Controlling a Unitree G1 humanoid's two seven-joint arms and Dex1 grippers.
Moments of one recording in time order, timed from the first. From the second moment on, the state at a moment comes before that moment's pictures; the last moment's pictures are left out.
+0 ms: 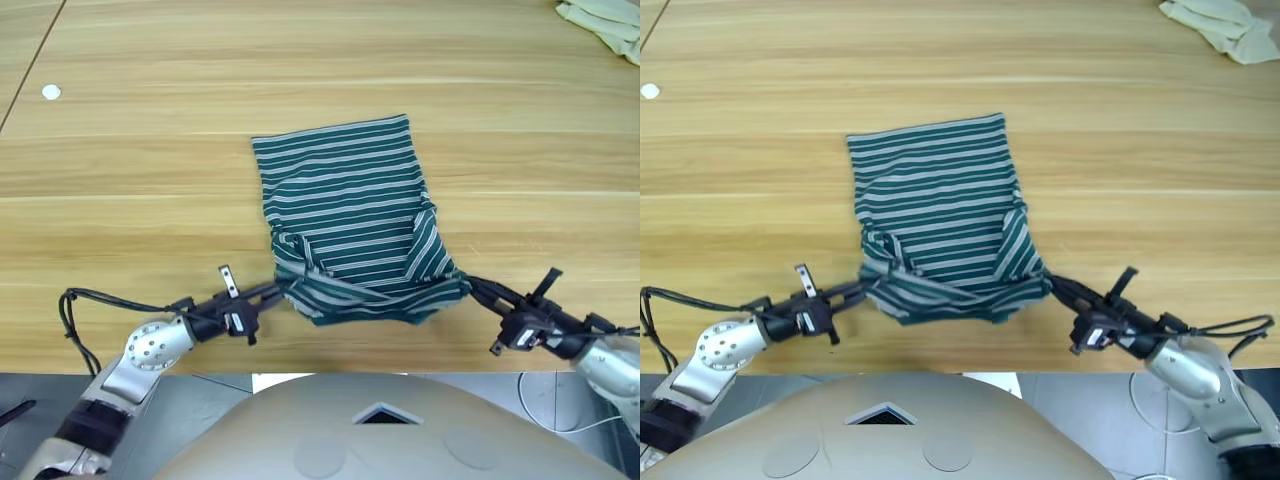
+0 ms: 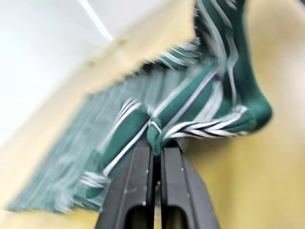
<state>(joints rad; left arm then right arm) 0.34 0.72 -0.31 -0.05 0.00 -0.71 -0.54 0.55 -0.92 -0.03 -0.10 -0.14 -0.79 0.36</state>
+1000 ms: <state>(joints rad) -0.49 0.35 -0.22 0.96 0.32 -0.66 -0.09 -0.59 -0.45 0.29 0.94 -0.62 -0.61 -0.12</state>
